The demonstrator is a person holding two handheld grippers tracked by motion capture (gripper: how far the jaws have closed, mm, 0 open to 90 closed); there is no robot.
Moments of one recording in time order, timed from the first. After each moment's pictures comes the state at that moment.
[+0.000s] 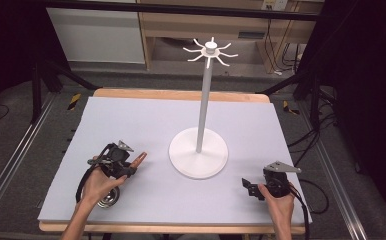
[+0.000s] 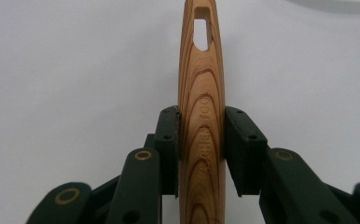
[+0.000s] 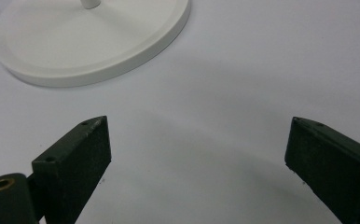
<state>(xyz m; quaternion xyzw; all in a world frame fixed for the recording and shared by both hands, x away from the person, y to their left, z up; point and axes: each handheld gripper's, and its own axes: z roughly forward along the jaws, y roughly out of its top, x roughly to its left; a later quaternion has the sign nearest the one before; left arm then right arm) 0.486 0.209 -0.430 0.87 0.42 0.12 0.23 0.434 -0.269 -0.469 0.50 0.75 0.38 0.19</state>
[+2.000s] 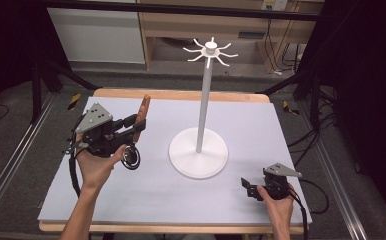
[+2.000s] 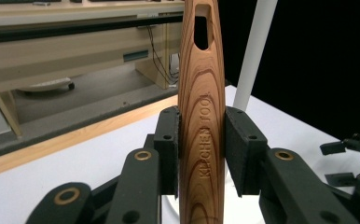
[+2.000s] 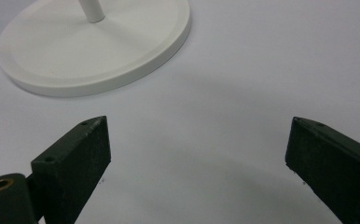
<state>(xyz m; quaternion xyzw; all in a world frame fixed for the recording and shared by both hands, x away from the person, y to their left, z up) 0.444 0.189 -0.279 0.72 0.34 0.25 0.55 0.427 -0.265 -0.471 0.49 0.74 0.40 0.22</state>
